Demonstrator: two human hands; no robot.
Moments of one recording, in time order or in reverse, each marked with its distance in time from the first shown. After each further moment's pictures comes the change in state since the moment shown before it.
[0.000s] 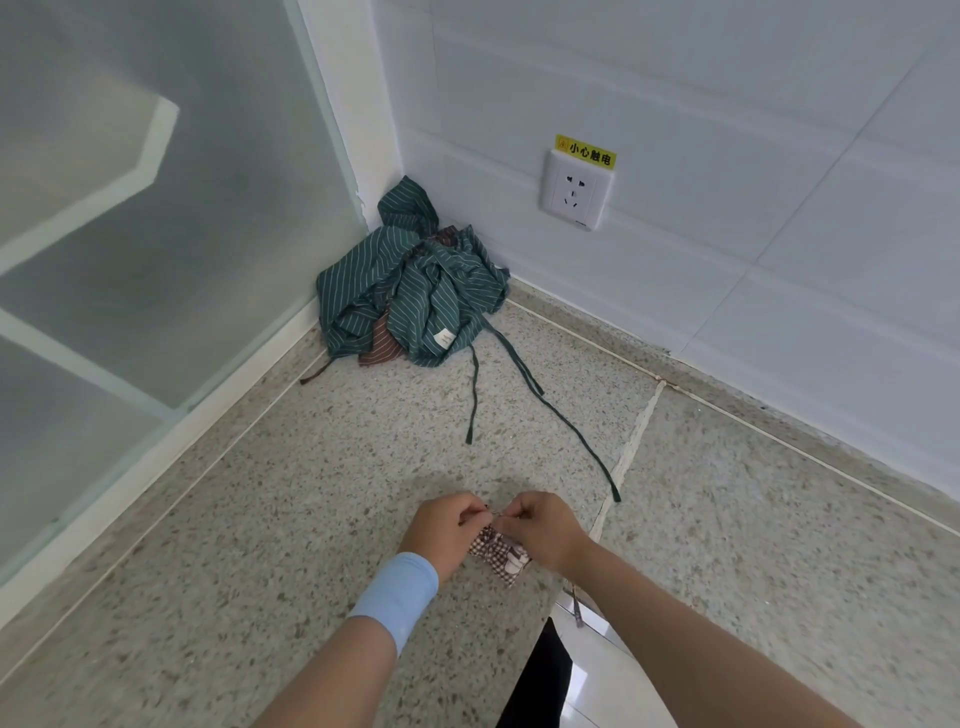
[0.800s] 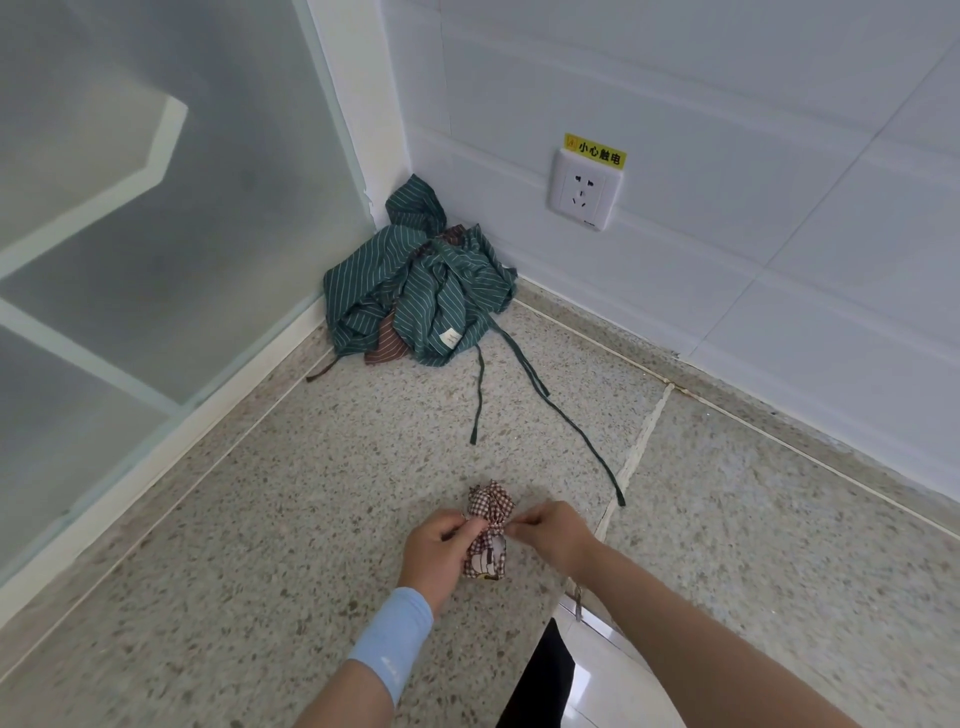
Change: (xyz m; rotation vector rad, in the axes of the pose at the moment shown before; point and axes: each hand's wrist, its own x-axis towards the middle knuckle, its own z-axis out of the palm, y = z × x) left_hand -0.028 -0.004 0.018 -0.628 0.193 -0.243; right_hand 0.006 0.011 -0.009 -0.052 -0.047 0.053
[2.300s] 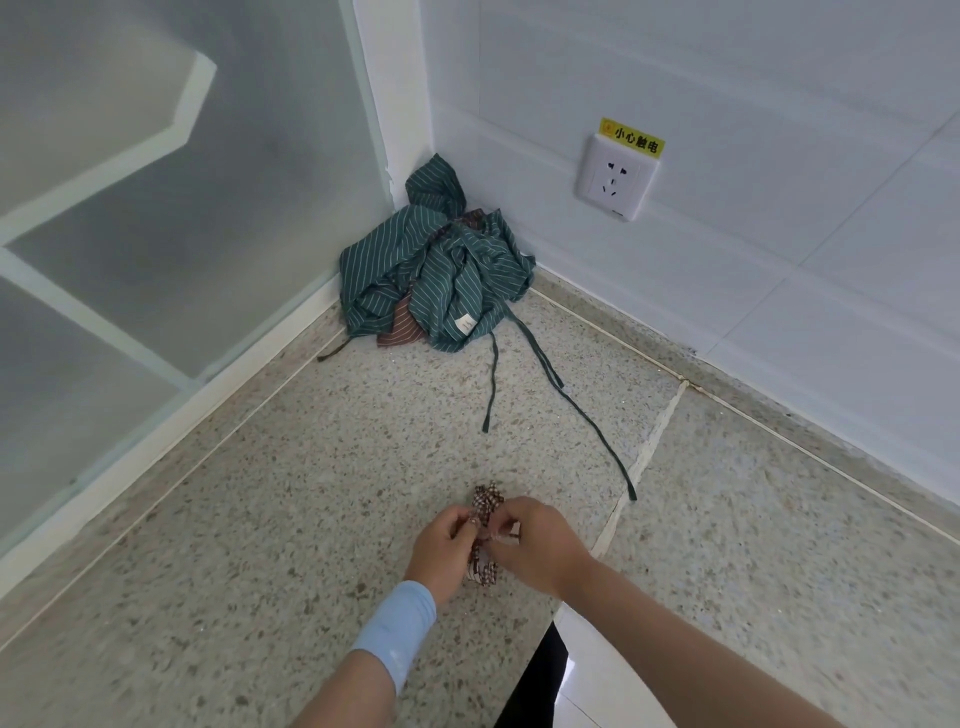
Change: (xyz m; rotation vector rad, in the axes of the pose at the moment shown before) left_hand -0.001 -0.016 -0.012 0.137 -0.095 -0.081; right_hand -0.025 -0.019 0.034 -0.305 0.027 -0.306
